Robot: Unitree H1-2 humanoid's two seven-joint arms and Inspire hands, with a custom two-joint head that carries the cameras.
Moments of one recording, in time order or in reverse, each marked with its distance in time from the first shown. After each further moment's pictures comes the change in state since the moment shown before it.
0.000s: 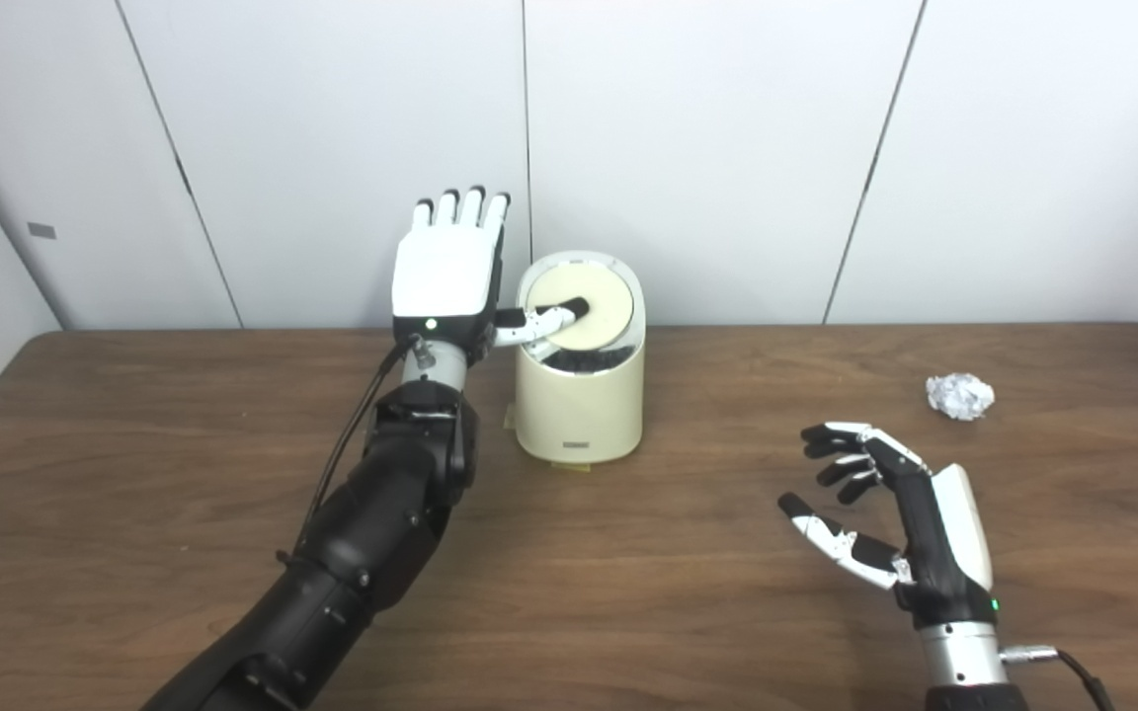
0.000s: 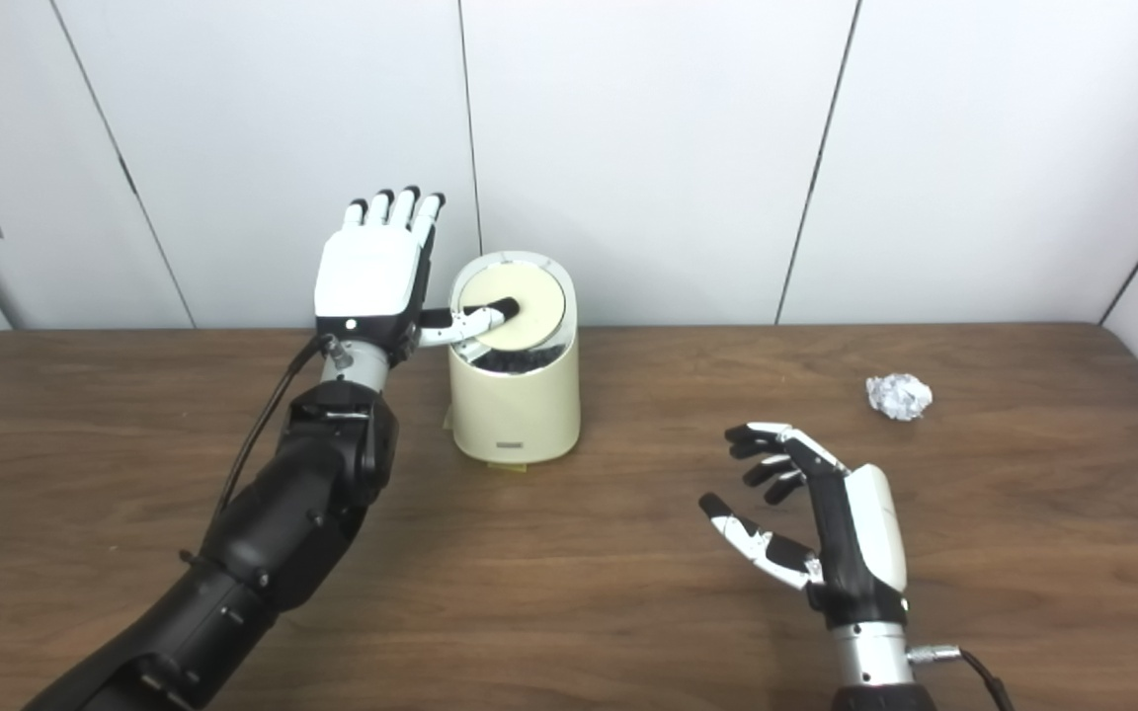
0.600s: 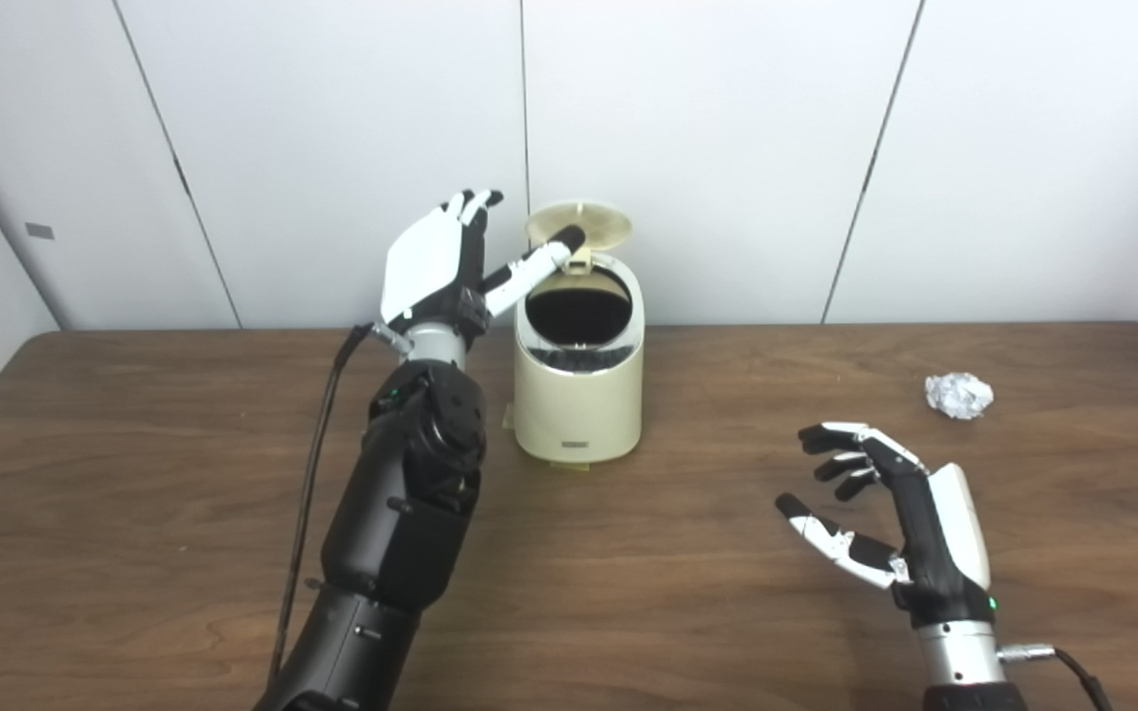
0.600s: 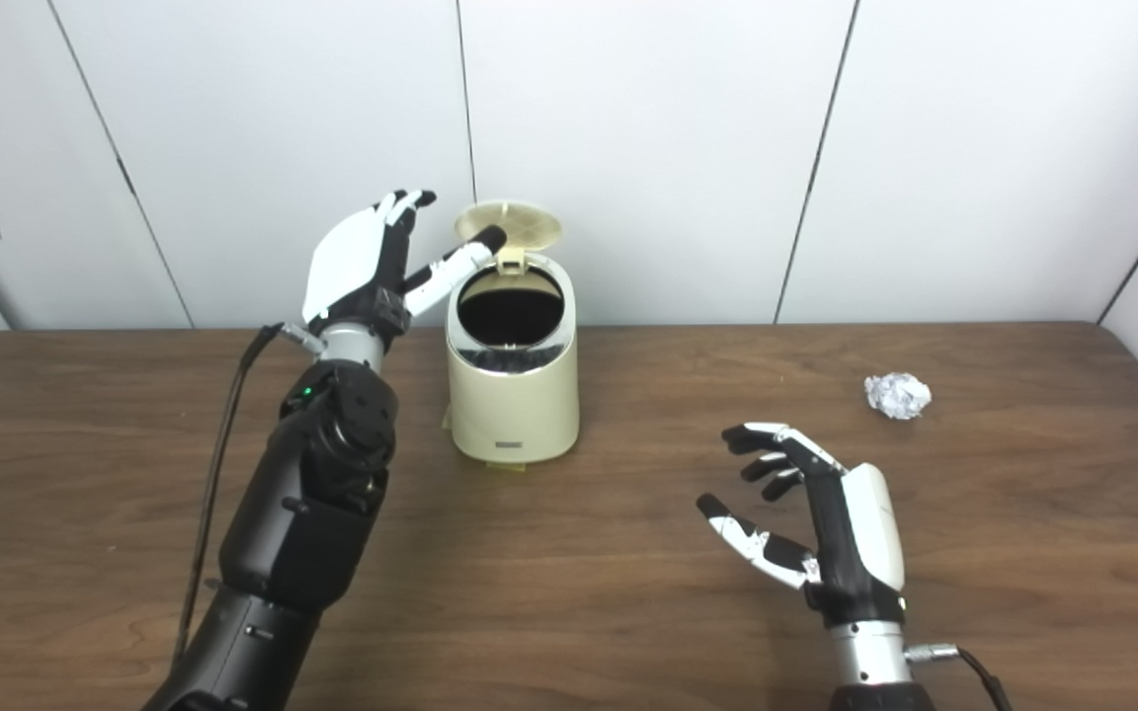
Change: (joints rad) left arm 0.063 -0.181 0.336 -0.284 -0.272 0.029 -0.152; right arm -0.001 0.001 0.004 0.001 -0.006 0.002 0.001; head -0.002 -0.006
